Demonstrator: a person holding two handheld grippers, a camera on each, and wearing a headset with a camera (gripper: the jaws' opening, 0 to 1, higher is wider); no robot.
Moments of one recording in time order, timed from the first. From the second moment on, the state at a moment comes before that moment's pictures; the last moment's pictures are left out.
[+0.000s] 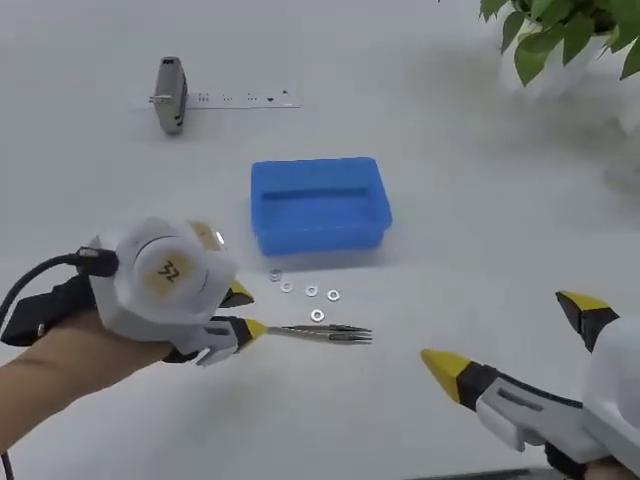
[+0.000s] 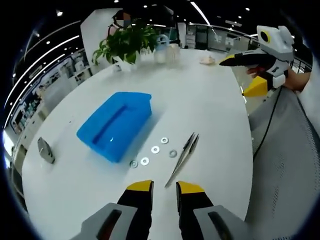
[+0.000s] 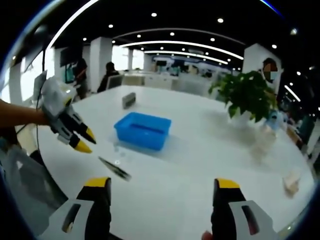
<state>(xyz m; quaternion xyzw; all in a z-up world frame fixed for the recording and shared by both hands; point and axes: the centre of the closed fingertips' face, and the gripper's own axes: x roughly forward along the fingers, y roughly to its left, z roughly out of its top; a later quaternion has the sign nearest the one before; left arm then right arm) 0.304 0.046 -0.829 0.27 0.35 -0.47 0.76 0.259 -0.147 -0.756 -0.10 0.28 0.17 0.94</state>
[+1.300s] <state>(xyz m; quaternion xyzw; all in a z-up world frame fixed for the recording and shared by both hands) 0.282 0.028 -0.830 0.41 0.31 -0.56 0.65 0.258 -0.146 -0.759 -0.12 0.28 0.17 0.94</state>
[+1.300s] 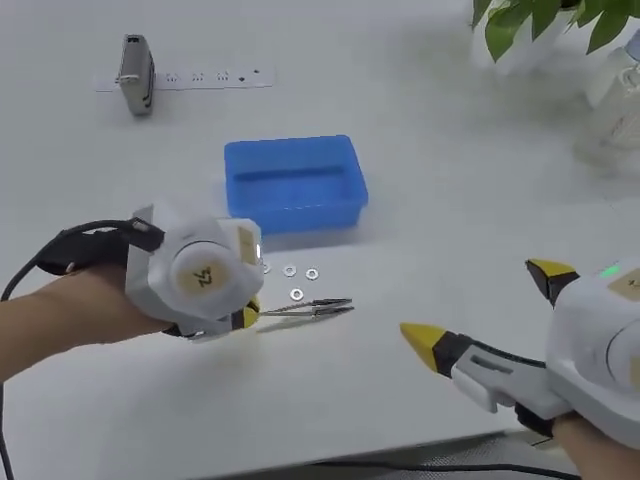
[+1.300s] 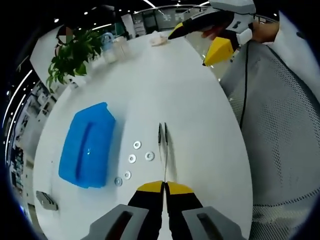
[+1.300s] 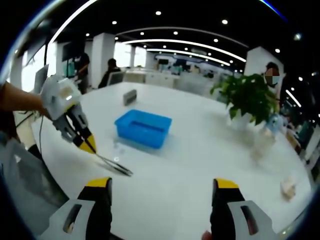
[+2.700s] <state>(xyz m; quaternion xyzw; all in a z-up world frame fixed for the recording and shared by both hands) 0.287 0.042 -0.863 0.40 0.34 -0.56 0.64 0.256 -0.143 -0.763 -0.14 0.29 0.17 0.93</state>
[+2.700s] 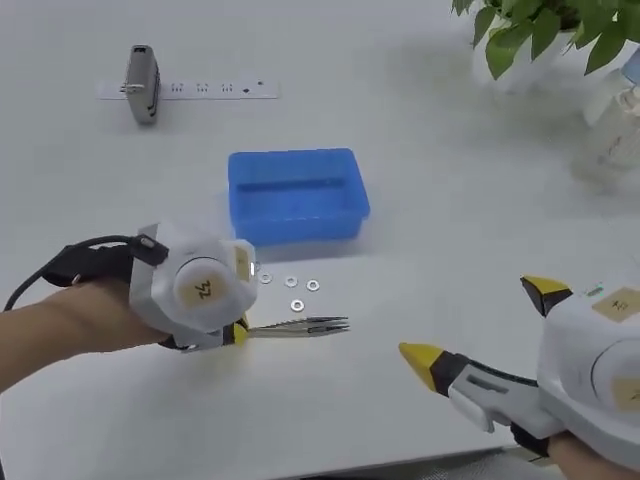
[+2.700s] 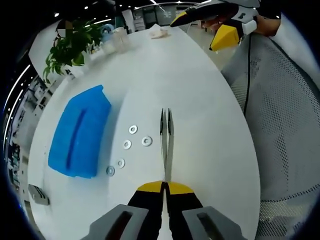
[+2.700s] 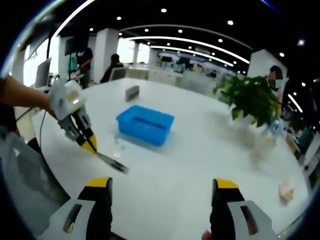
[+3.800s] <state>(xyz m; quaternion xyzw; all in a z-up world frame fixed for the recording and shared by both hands) 0.256 0.012 -0.758 0.37 0.24 -0.56 0.71 0.240 -0.038 -0.777 -0.14 0.32 0.43 0.83</state>
